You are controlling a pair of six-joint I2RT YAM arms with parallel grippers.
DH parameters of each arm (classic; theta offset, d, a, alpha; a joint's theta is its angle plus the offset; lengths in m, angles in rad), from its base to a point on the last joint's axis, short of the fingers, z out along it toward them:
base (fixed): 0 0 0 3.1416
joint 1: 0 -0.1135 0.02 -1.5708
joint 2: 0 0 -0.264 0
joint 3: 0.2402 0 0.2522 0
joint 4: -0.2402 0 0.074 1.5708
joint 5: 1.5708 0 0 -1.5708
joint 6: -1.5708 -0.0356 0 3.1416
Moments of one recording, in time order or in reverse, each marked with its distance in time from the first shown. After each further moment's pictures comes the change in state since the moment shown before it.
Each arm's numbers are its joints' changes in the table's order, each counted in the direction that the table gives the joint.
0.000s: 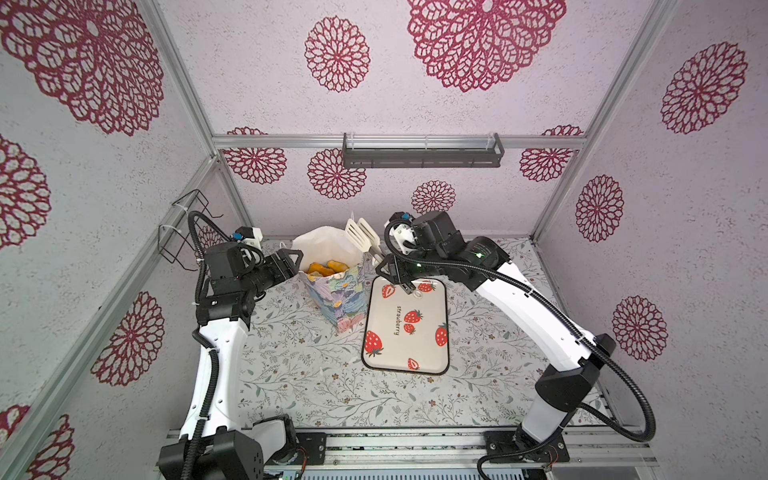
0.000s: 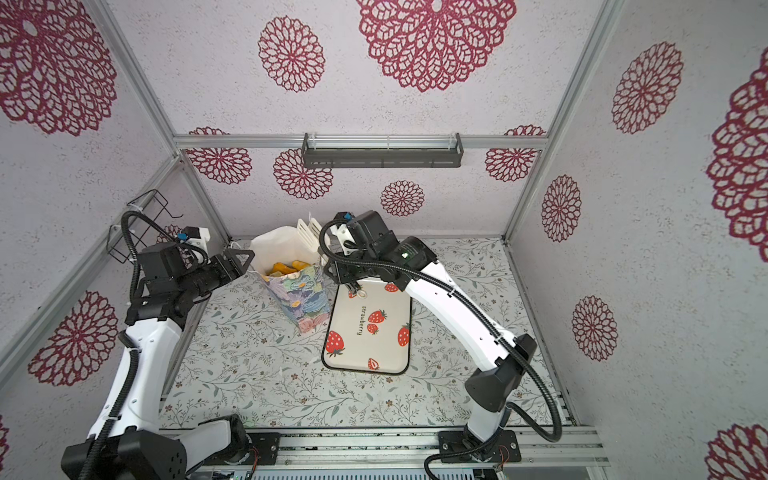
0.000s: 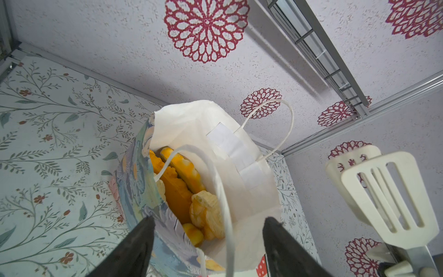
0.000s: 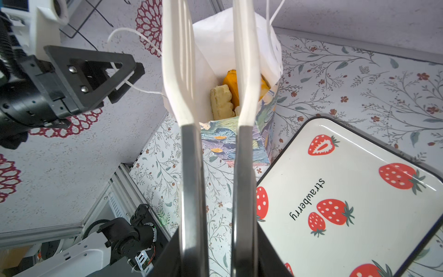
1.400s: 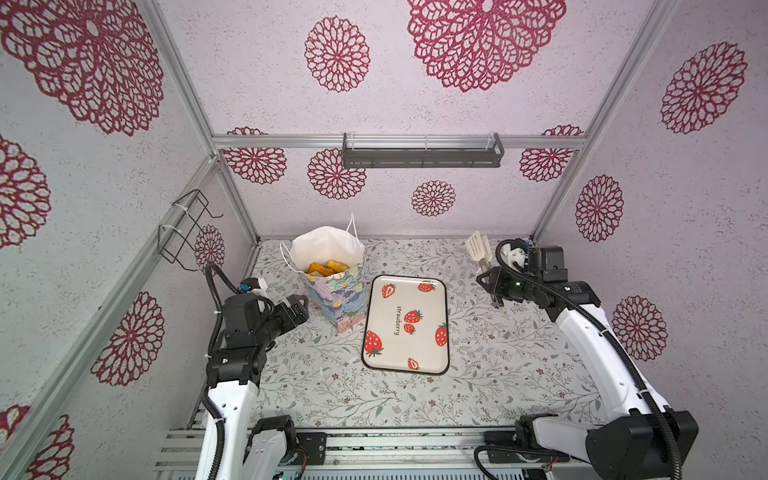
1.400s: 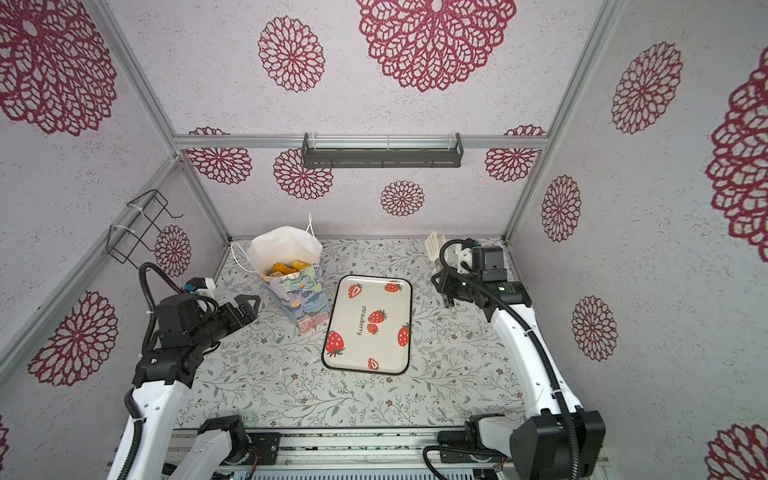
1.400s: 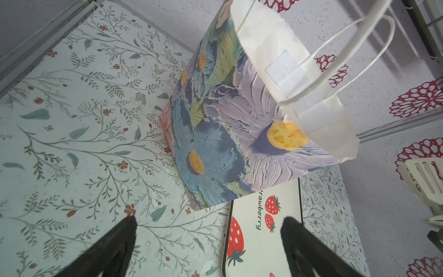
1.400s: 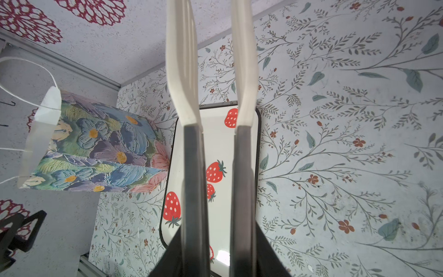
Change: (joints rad) left arm 0.085 0.407 -0.398 -0.127 -0.291 0.061; right arm 0.680 0.463 -0.820 0.264 -0.172 -0.045
